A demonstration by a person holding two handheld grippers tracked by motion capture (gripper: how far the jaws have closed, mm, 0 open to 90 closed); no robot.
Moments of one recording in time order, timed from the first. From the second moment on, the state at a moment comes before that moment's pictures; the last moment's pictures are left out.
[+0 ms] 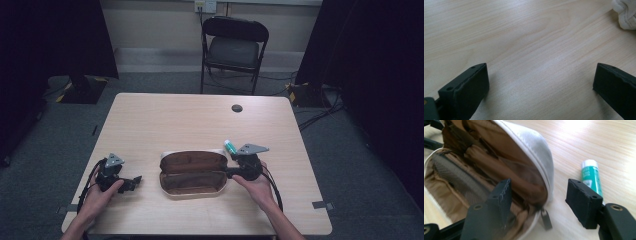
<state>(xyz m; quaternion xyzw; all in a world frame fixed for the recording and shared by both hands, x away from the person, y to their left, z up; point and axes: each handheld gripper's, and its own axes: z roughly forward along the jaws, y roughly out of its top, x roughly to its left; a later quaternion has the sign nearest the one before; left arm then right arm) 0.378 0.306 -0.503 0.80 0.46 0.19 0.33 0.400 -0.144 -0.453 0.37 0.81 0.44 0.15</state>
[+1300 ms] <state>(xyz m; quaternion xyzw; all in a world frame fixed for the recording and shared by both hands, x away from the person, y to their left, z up) 0.378 0.306 -0.503 0.80 0.46 0.19 0.33 0.455 -0.156 -0.487 0.40 0.82 0.37 0.19</state>
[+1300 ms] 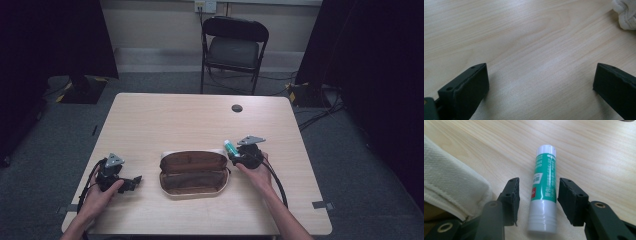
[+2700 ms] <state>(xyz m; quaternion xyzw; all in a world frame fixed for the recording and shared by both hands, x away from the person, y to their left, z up) 0.378 0.305 -0.503 0.80 0.46 0.19 0.33 0.451 -0.176 -0.484 0.43 0.80 0.39 0.15</state>
